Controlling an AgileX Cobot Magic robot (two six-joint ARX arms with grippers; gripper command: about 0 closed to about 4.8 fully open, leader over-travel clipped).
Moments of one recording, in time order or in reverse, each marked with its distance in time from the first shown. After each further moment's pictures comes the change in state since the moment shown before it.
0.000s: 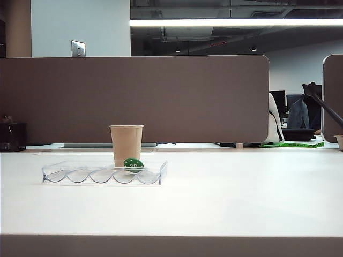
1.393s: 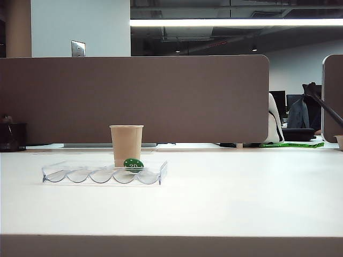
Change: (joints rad) left arm 0.000 -0.698 -0.698 0.276 -0.182 -0.229; right arm 0.005 0.000 0.000 -0.027 -0.023 0.000
